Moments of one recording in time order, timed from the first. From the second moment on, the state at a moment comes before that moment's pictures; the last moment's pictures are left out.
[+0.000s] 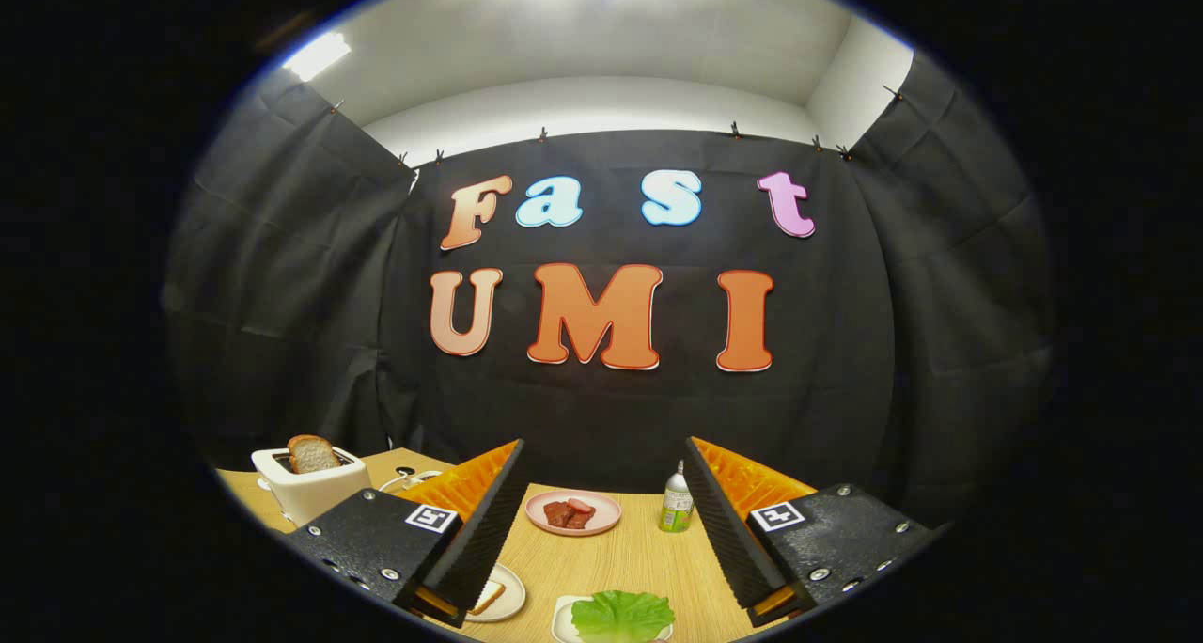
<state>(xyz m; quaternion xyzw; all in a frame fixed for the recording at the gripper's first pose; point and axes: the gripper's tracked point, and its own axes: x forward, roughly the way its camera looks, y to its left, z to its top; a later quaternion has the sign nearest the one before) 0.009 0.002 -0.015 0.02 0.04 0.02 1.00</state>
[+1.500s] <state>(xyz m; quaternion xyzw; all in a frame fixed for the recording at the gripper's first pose) -0.026 0.009 -0.302 0.04 0.56 0.08 0.82</state>
